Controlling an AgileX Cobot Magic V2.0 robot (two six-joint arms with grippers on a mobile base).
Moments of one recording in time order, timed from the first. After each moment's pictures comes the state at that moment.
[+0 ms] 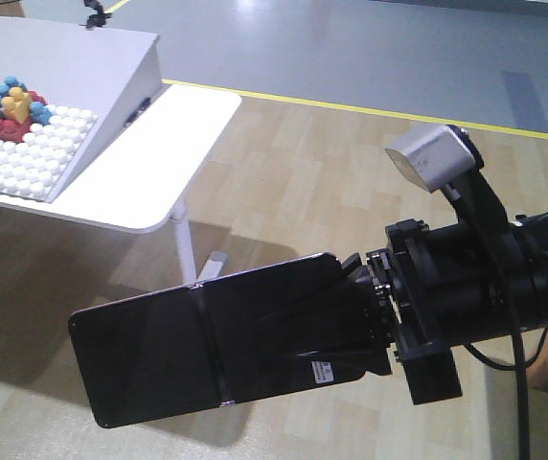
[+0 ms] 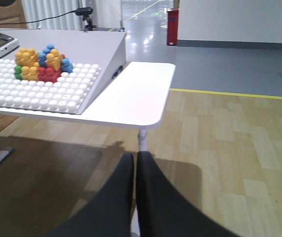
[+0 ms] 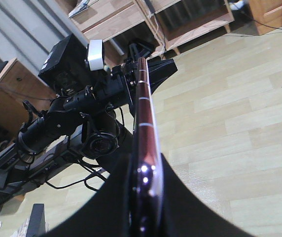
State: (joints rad) left arm 0.00 -0.02 0.03 -0.14 0.23 0.14; right arm 0.35 1.23 -0.91 1.33 1.20 -1.07
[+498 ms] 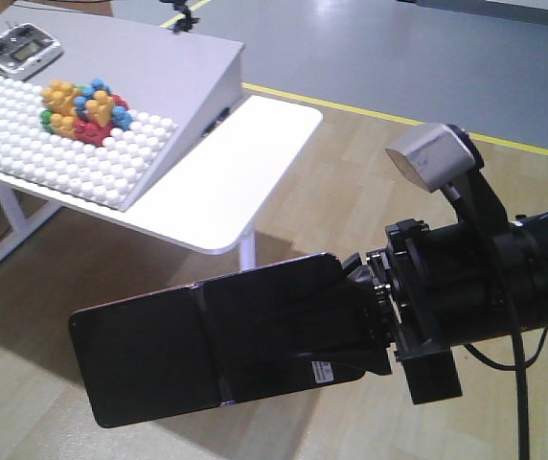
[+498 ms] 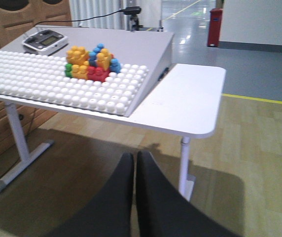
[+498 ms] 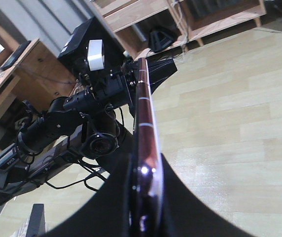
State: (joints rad) left arm 0.00 -0.02 0.03 -0.14 0.23 0.14; right arm 0.35 1.23 -0.91 1.33 1.20 -1.07
